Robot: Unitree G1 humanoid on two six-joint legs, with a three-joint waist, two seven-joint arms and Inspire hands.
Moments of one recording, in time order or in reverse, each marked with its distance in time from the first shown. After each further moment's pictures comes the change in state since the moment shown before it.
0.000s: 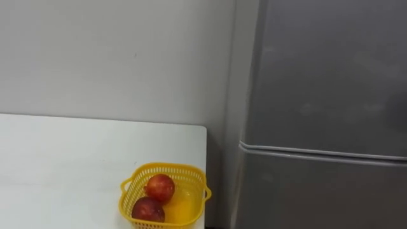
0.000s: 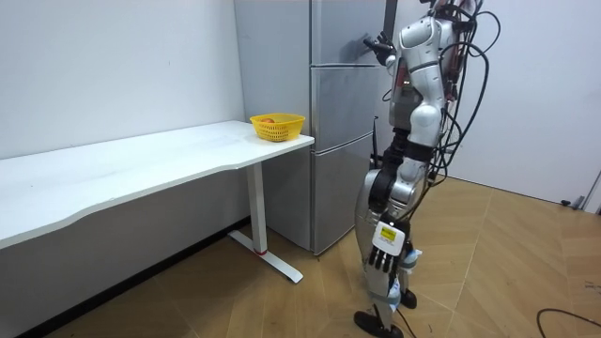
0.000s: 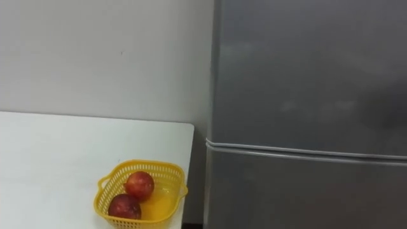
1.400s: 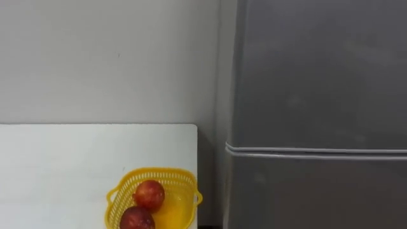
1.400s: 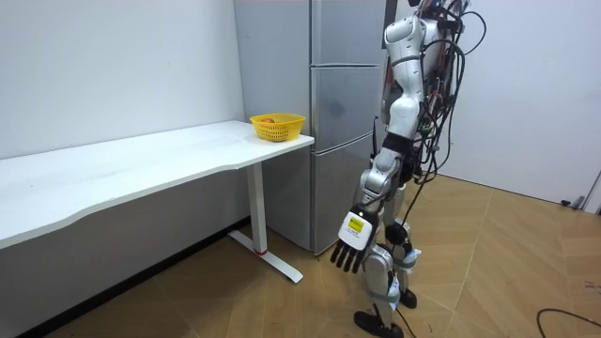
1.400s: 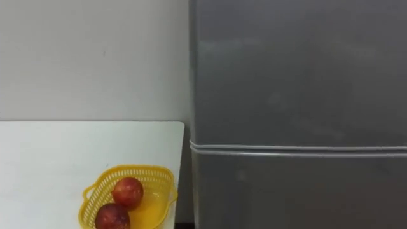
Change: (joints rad) left arm -0.062 0.030 0.096 -0.029 0.008 -0.009 0.150; right arm 0.358 0.161 -0.117 0.640 0.018 0.055 -0.426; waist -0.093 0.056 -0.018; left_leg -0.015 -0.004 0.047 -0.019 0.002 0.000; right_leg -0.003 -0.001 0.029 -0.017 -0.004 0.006
